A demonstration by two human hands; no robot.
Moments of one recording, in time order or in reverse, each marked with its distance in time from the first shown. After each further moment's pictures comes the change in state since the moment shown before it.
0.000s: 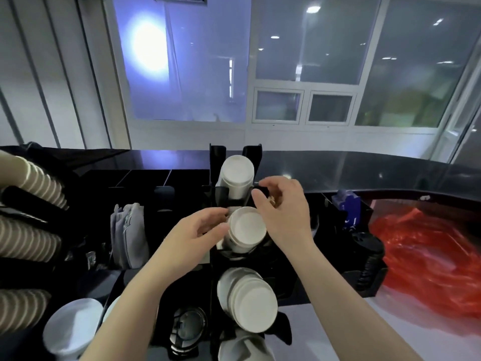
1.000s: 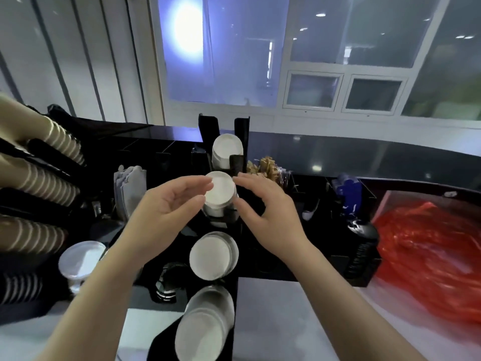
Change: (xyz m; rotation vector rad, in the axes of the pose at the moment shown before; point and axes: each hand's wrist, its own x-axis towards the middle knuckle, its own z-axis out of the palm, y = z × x) left_hand -0.053 0.054 0.046 -0.001 0.225 0.093; right_hand -0.034 0.019 -0.064 0.002 -0.446 -0.277
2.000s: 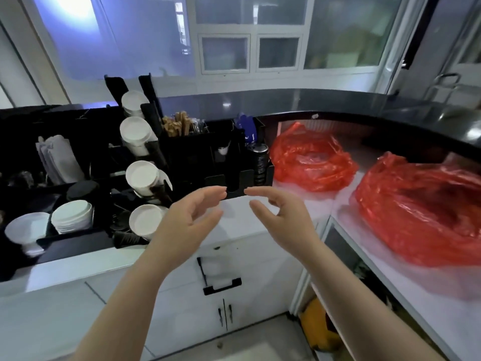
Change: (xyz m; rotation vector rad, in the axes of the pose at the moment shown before) left_hand -0.173 0.077 0.114 -0.031 -0.370 -0.057; right_hand -0.253 -0.067 -0.113 -0.001 0.170 0.427
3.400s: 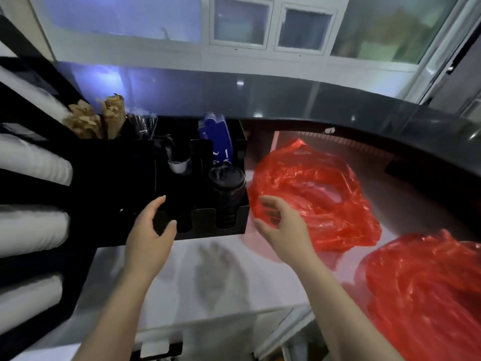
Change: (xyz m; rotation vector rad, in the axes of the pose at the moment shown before) left_hand 0.224 -0.181 0.115 0.210 0.500 -0.376; right_hand 0.209 0.233 -0.052 -0.062 -0.117 0.219
